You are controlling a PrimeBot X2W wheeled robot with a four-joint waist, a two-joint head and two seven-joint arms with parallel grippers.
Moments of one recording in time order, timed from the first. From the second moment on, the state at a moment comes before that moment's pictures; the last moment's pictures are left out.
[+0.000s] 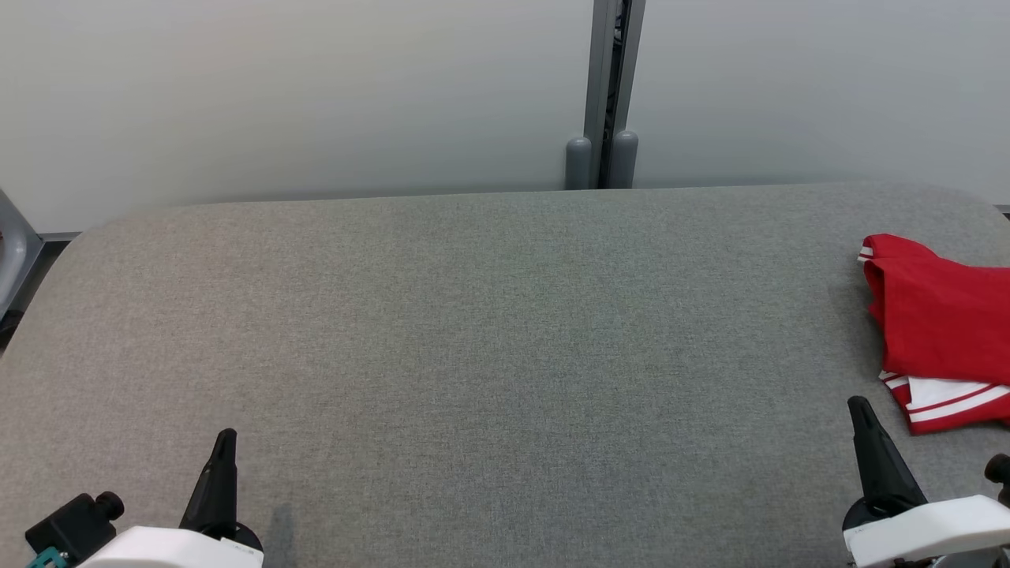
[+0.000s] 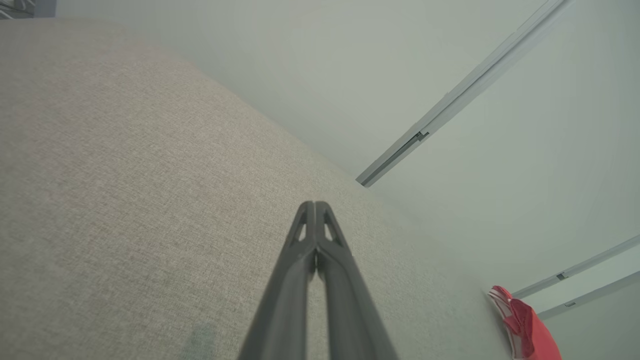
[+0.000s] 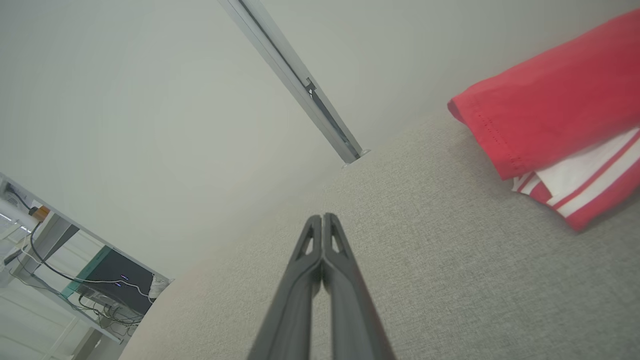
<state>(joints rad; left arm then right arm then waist) 0.07 0.14 -0.01 0.15 -0.88 -0.04 -0.03 0.05 -0.03 -0.07 0.08 0.72 0.13 0.01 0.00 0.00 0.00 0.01</state>
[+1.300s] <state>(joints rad) 0.00 0.09 0.10 0.18 -1.25 -0.09 0.06 -0.04 -0.04 -0.04 0.18 1.17 0.13 0.03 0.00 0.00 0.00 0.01</state>
